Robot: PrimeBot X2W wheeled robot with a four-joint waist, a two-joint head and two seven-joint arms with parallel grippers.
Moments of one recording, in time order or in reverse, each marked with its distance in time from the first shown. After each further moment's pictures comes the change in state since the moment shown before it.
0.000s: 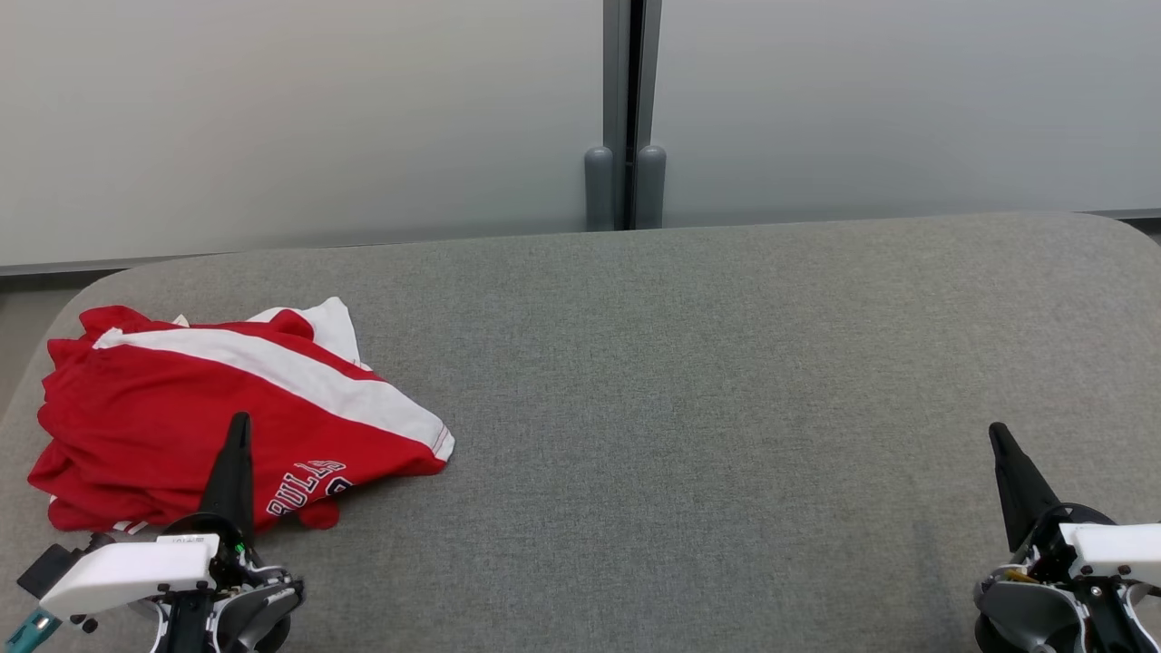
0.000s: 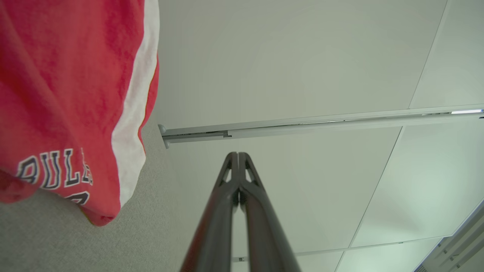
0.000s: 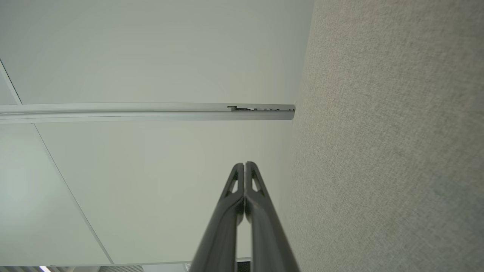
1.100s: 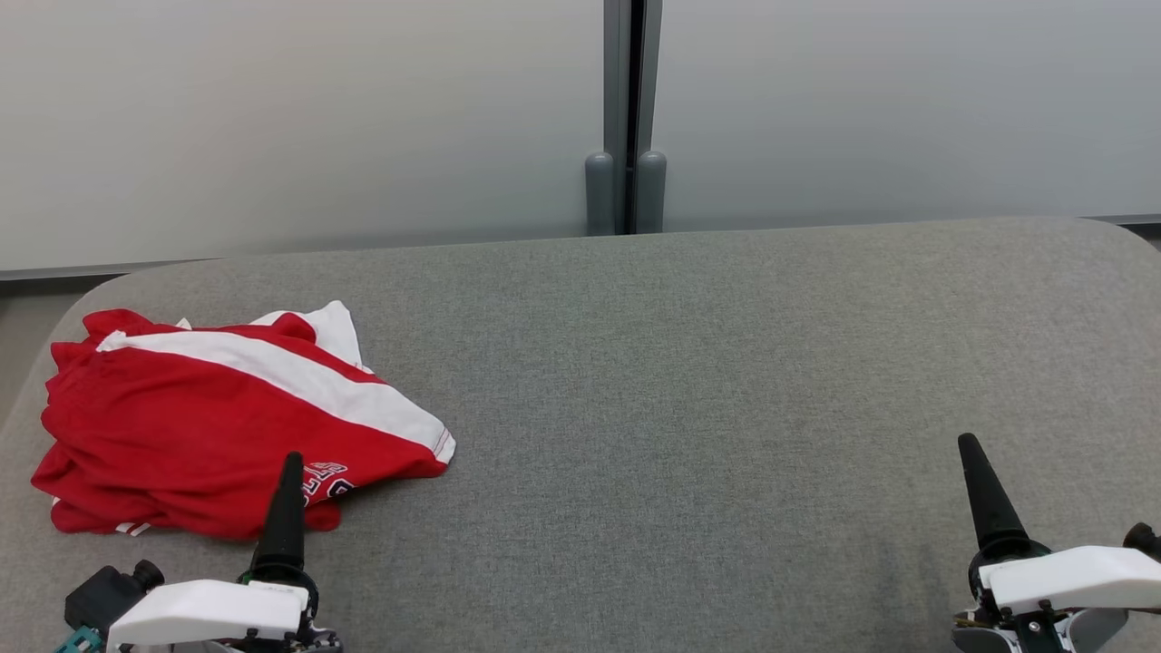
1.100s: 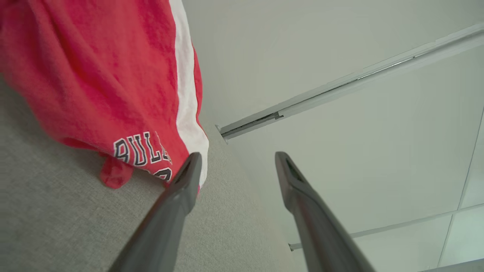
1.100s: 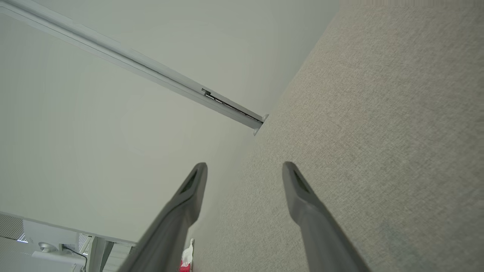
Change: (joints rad) left arm 0.072 -0.008 -0.086 0.023 0.351 0.016 -0.116; right arm 0.065 0.004 0.087 -0.045 -0.439 -0.003 -0.114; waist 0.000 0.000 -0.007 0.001
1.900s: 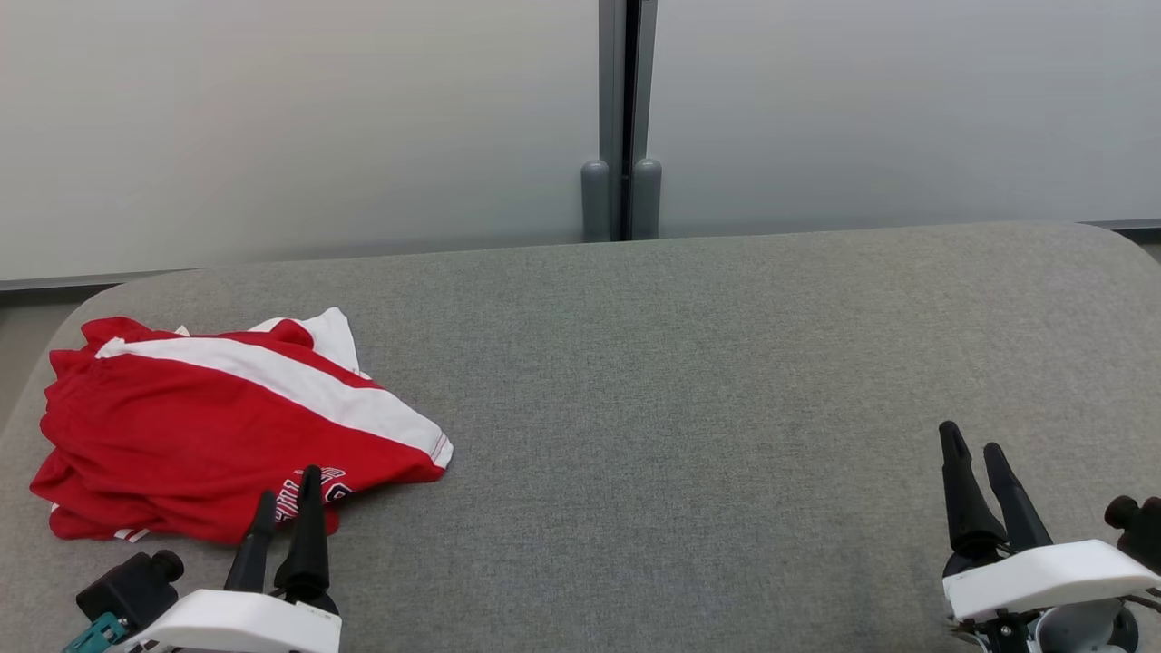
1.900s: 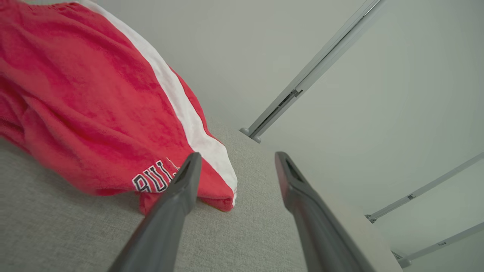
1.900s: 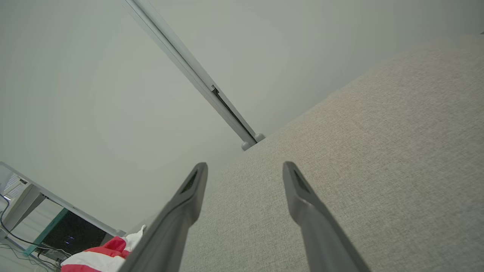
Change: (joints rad) left arm 0.031 0.015 -0.024 -0.013 0.458 0.009 -0.086; right arm 0.009 -0.030 0.062 -0.043 -0.376 0.000 -0.085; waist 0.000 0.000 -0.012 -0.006
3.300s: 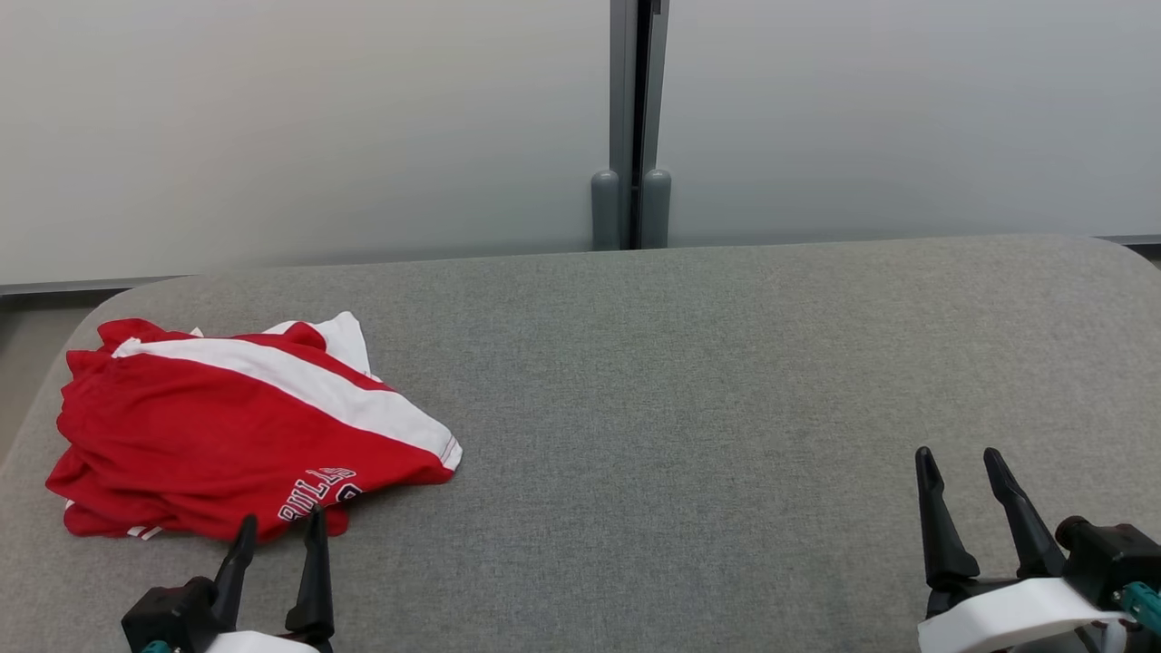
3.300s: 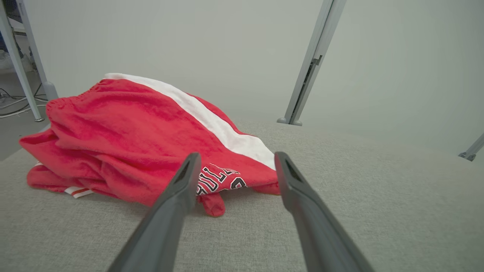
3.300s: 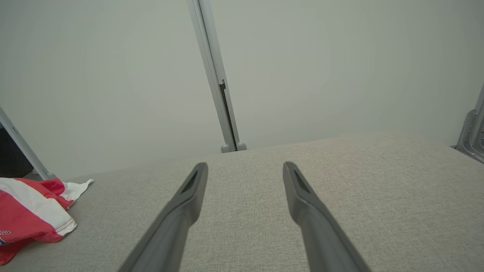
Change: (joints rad) left arm 0.058 0.010 0.016 0.010 0.492 0.027 -0.111; right arm 0.042 -0.012 0.030 -0.002 -0.464 0.002 -0.109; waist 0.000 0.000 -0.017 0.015
